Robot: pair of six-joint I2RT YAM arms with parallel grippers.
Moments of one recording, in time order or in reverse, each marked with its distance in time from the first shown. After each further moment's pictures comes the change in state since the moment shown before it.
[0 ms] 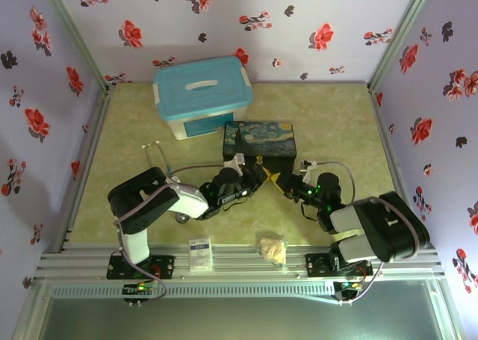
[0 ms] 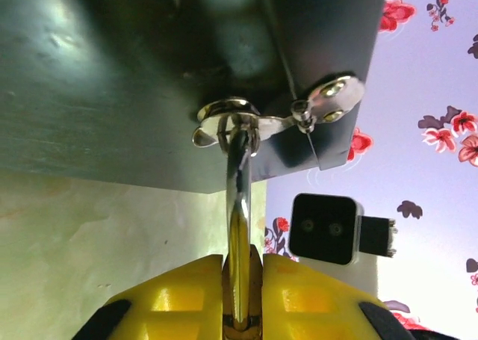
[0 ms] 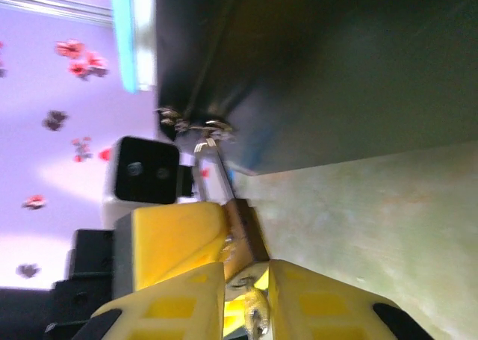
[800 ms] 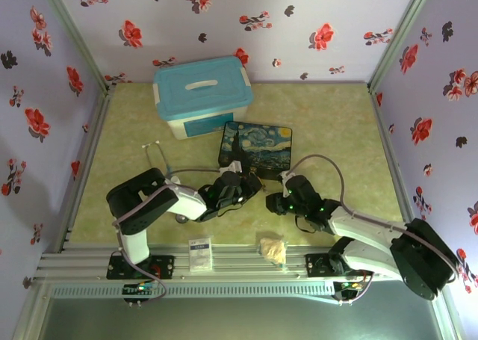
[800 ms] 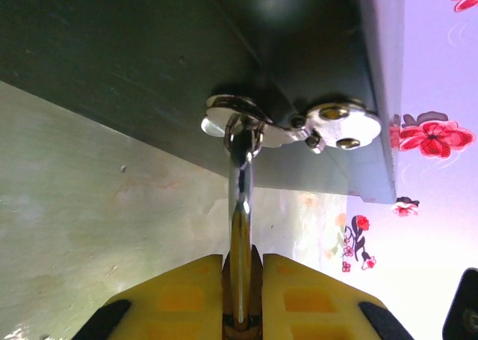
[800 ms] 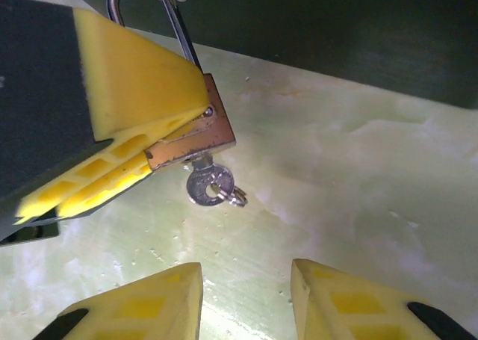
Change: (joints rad) left arm -0.002 -0.014 -0.024 -0.183 -0.015 0.062; right arm 0.400 -0.273 0.209 -0.981 0.561 -0.641
